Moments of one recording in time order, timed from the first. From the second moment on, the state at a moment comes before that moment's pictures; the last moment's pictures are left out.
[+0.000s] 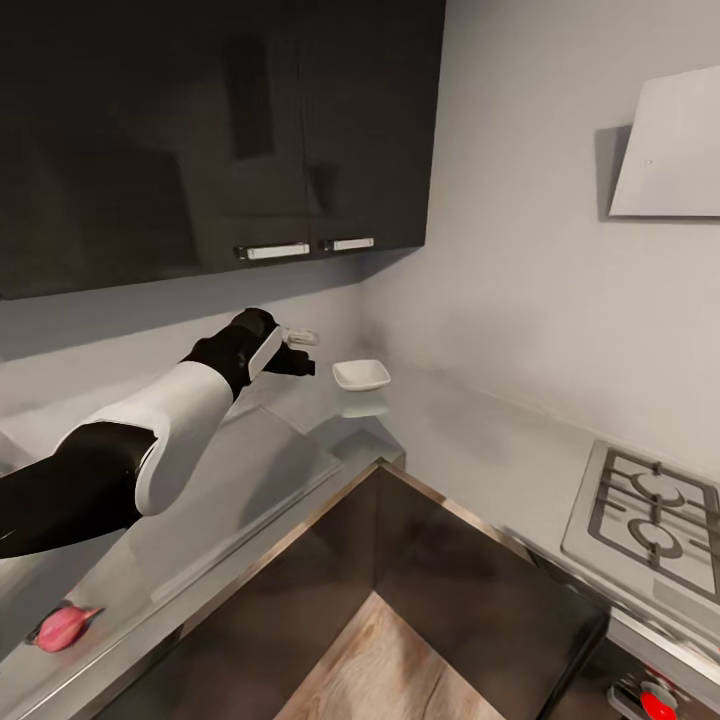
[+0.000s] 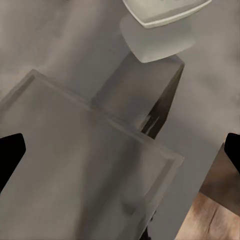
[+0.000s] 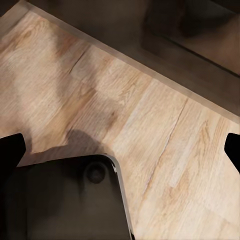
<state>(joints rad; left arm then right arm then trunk) -1.51 -0.13 -0.13 -0.27 0.02 0.84 0.01 0.30 0.03 -0.15 -0.20 0.00 -0.98 -0.08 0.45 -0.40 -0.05</state>
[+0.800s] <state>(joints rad) -1.51 -0.13 -0.13 -0.27 0.02 0.84 0.01 0.30 0.04 -0.15 -0.20 0.00 -0.98 -0.08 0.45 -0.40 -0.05</state>
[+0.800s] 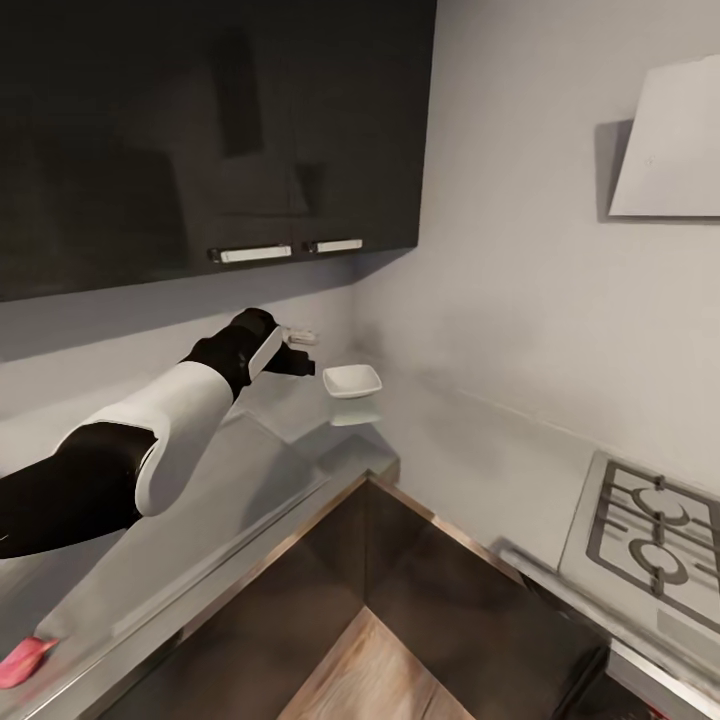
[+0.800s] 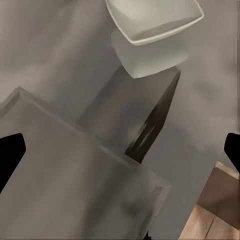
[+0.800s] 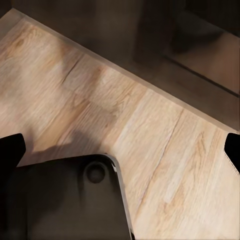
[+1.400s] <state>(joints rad) -1.51 -0.13 -0.13 -0.27 0.02 0.85 0.01 0.30 0.04 -0.15 -0.19 0.00 -0.98 -0.08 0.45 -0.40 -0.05</state>
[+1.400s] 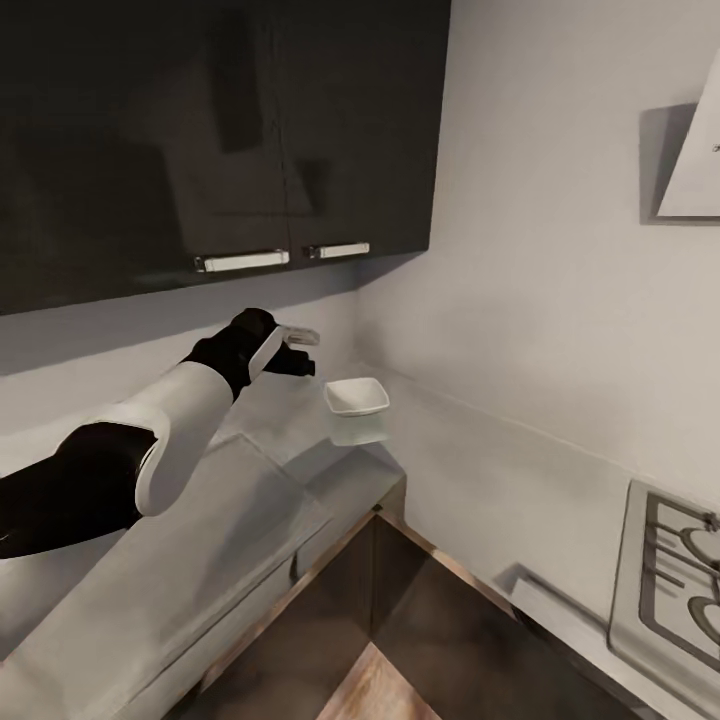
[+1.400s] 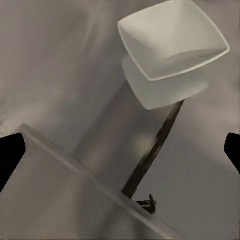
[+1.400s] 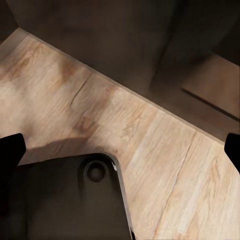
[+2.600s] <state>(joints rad) -1.51 -0.13 -0.13 -0.27 0.02 0.85 0.01 0.30 0.04 -0.15 -0.19 0.00 -0.95 -0.08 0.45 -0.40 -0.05</state>
